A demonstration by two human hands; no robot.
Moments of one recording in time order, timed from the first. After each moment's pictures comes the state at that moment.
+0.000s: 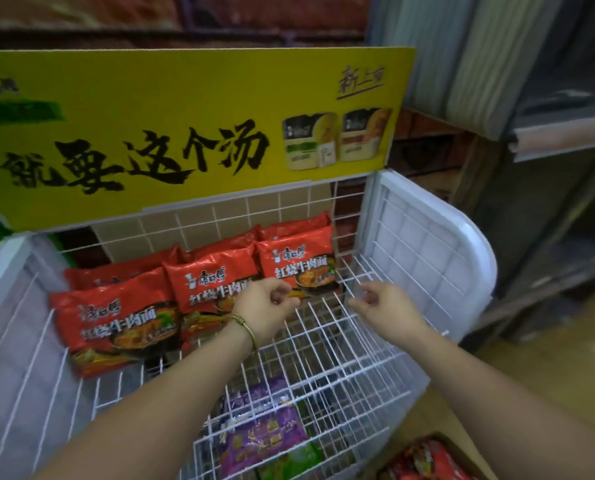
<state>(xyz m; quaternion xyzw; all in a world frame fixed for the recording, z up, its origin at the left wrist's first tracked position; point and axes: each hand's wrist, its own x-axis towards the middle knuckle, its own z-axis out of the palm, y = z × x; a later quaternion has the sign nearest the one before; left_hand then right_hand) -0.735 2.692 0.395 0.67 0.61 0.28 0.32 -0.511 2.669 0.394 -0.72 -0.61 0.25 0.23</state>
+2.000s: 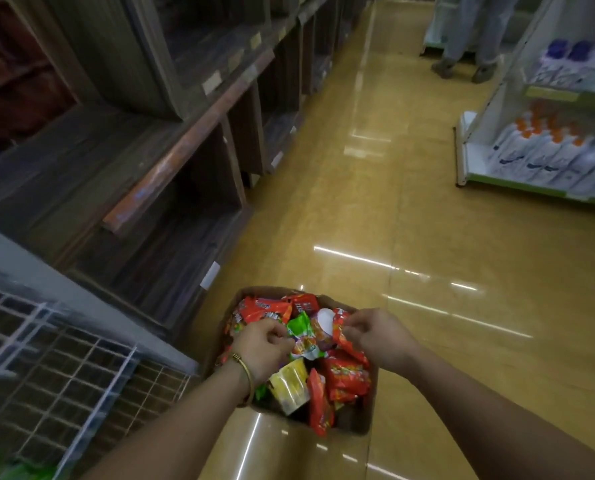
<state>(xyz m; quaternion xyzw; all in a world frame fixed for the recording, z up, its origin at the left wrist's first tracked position) -0.348 2.463 0.035 0.76 0.38 -0.09 0.51 -0.220 2.290 0.055 -0.88 -0.20 0.34 0.26</state>
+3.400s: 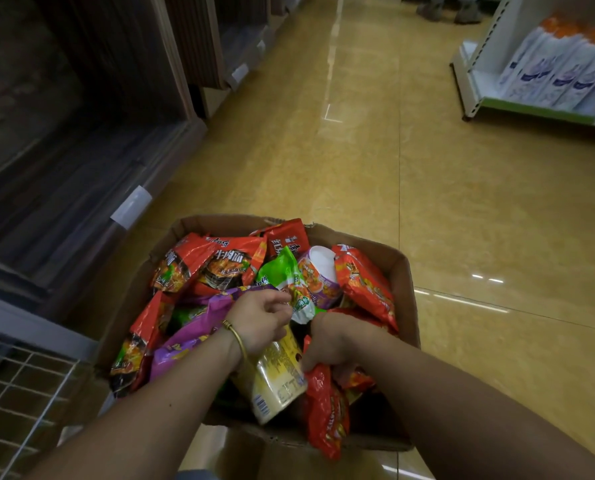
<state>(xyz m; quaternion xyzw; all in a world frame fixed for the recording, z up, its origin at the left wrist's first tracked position) -0.294 2.473 -0.334 0.68 0.33 -0.08 0.65 -0.219 2.350 -0.311 -0.83 -0.17 0.52 0.05</state>
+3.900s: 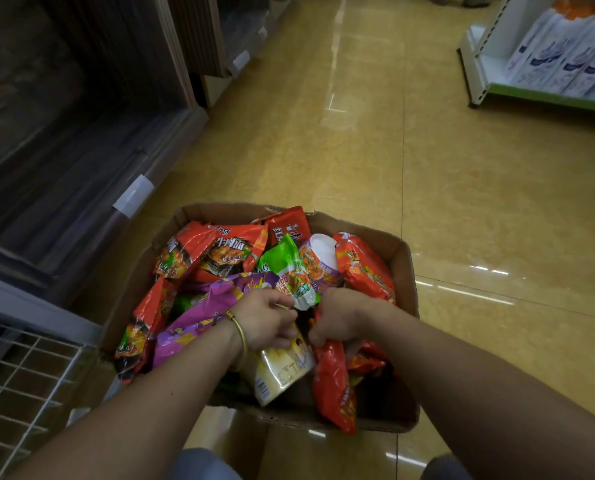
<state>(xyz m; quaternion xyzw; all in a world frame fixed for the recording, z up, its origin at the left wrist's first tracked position) -0.302 2.461 -0.330 0.65 0.35 -0.15 0.66 -0.208 2.340 -0.299 -0.84 -0.16 0.50 0.11</state>
